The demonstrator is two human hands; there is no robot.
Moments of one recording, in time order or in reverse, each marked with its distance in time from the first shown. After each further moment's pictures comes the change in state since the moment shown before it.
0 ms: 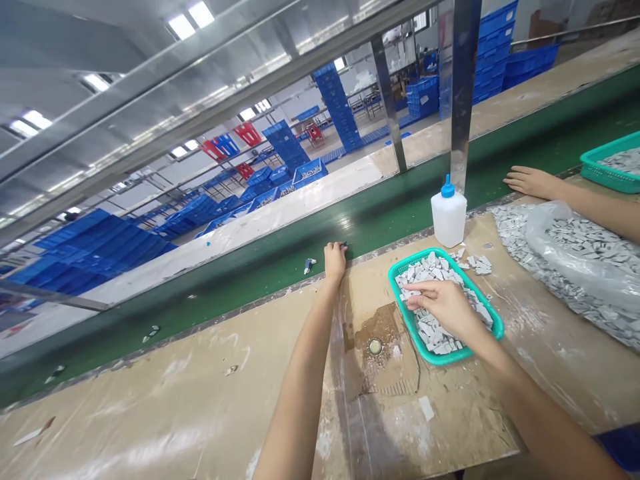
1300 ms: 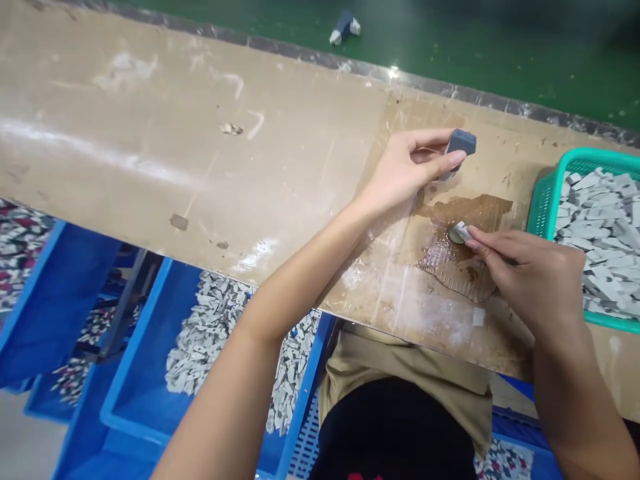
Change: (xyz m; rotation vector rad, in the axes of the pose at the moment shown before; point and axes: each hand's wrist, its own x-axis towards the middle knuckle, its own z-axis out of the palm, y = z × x) left_hand -0.184 -0.012 -0.092 -0.829 -0.254 -0.088; right_hand -0.034 0.027 0.065 -1.153 -0.314 -0.619
